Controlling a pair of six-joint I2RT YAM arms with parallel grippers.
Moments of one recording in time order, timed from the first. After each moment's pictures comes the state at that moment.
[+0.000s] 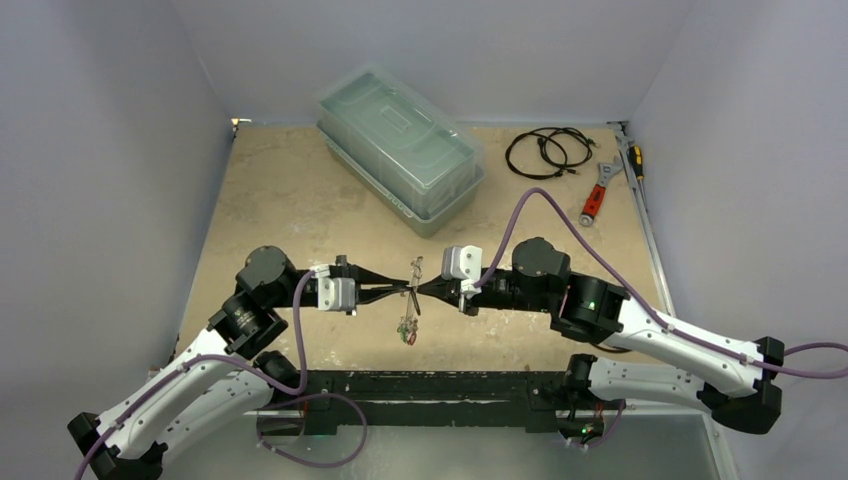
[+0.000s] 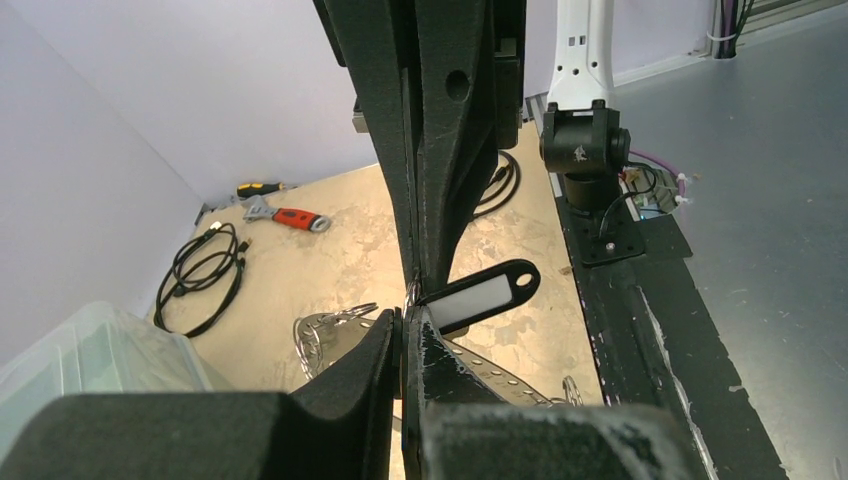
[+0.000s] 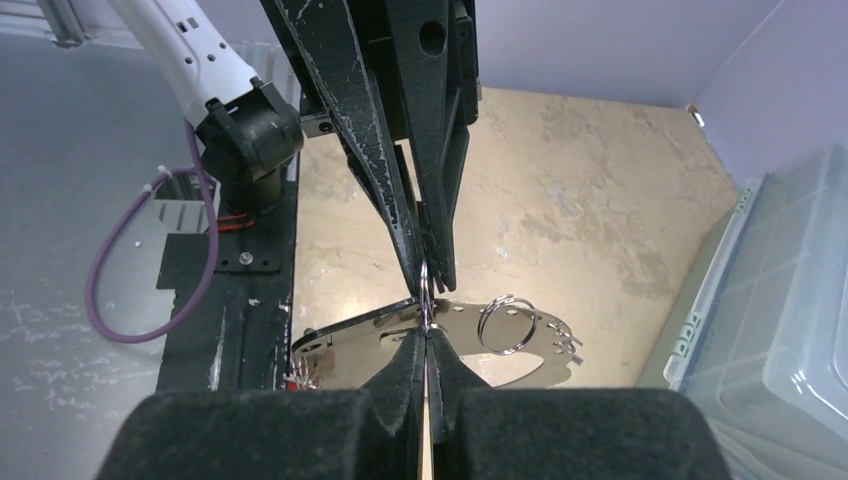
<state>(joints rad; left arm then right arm) -0.75 0.64 0.68 0.04 0.78 0.29 1.14 0.92 0.98 -0.24 -0.23 -0.27</state>
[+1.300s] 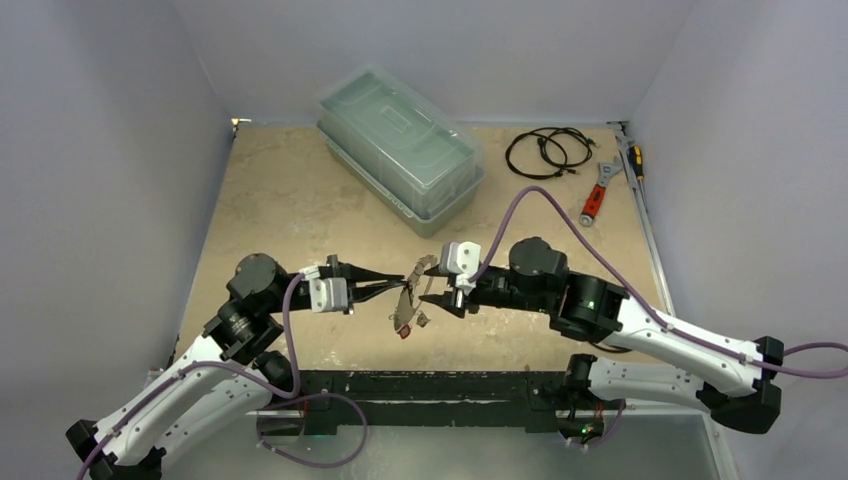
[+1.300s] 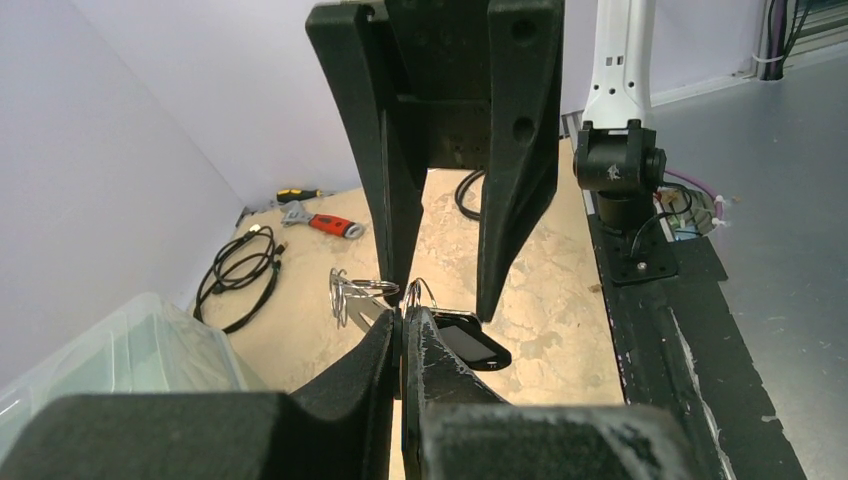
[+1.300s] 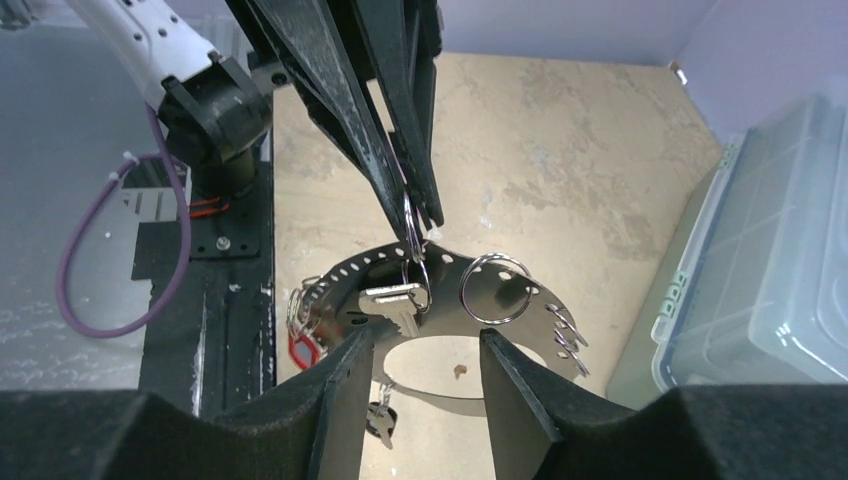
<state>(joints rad) -0.74 0.59 0.66 0.09 0.71 0.26 1.14 0.94 0.98 -0.28 -0.17 -0.25</state>
